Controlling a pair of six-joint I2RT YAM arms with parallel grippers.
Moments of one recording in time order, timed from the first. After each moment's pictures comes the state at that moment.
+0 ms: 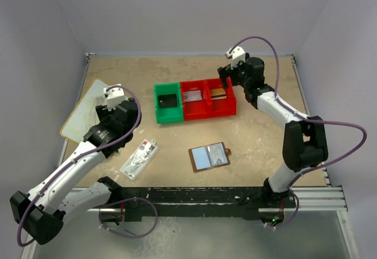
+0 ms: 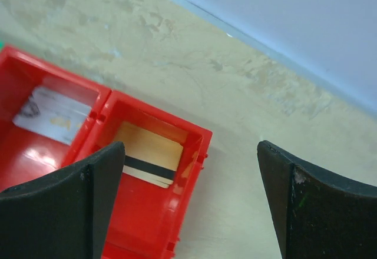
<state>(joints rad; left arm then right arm) -0.58 0.94 0.89 -0.67 -0.86 -0.51 0.25 1.65 1.14 0.18 -0.14 -0.38</state>
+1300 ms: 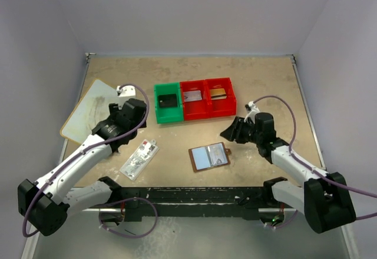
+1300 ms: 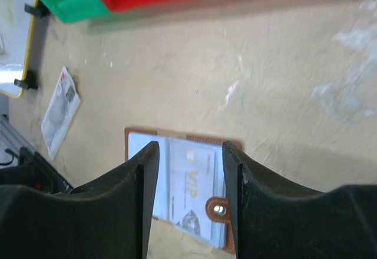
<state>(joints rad) -0.58 1.03 0.89 -0.66 -0.74 -0.48 0.25 1.09 0.42 0.10 -0.40 0.51</state>
